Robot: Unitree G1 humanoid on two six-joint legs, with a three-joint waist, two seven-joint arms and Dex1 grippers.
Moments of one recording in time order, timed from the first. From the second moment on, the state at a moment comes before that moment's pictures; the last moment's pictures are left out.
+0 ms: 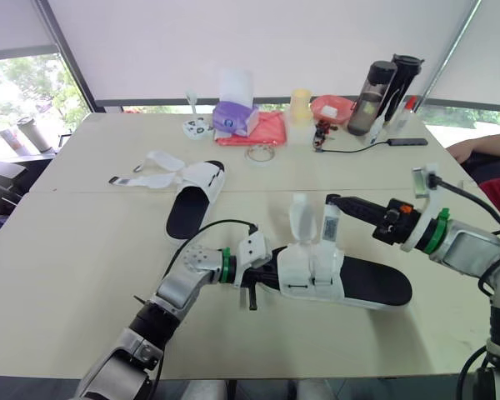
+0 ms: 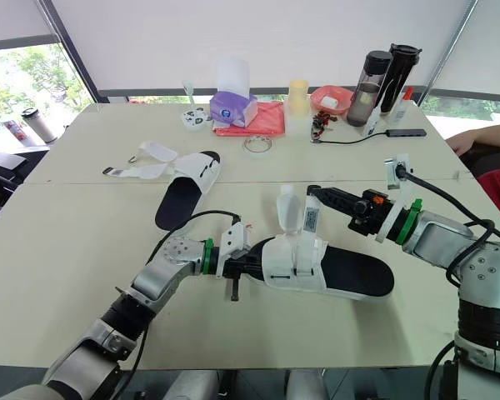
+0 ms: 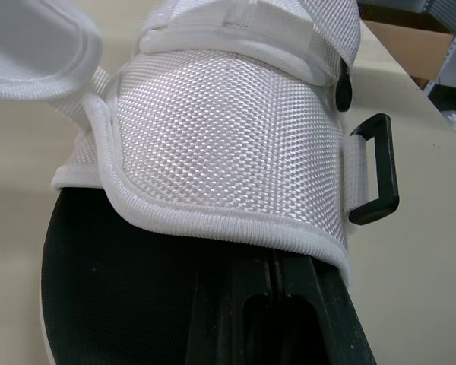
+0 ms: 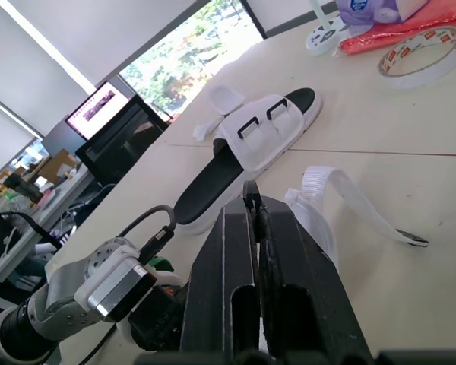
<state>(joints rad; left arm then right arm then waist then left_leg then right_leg) -0.48 0.26 -0.42 0.21 -0.19 0.18 -1.07 -0.37 -0.70 -0.38 -0.19 1.22 1.08 0.51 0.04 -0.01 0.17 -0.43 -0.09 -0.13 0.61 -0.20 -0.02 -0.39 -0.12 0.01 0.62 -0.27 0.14</state>
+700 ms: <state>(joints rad) -0.47 0.25 -0.42 0.20 -0.18 0.17 -1.06 -0.41 -0.67 -0.23 -0.06 0.90 1.02 0.50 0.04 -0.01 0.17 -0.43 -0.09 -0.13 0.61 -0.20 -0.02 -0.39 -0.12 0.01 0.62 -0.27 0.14</state>
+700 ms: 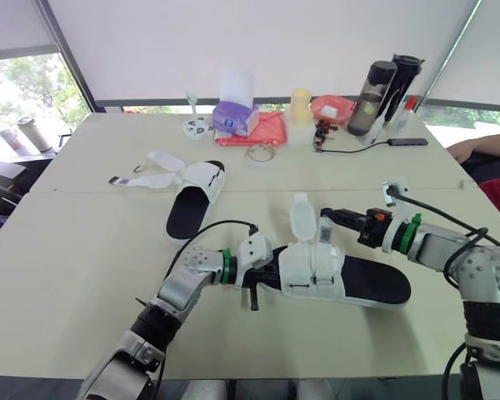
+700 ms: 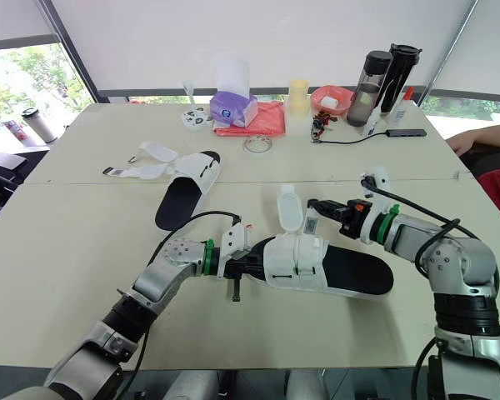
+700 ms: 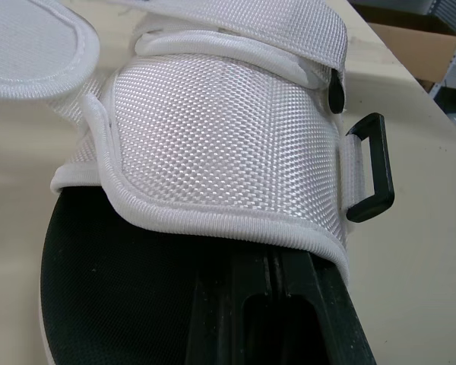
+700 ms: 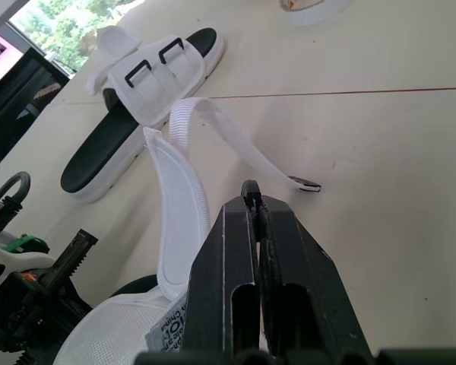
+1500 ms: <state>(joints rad) -0.47 0.25 -0.41 0.21 -0.18 0.17 -1.04 -0.39 -0.73 -0.13 -0.03 0.72 1.13 0.55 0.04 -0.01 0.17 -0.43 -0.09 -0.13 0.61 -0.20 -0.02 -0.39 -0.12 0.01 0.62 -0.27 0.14</state>
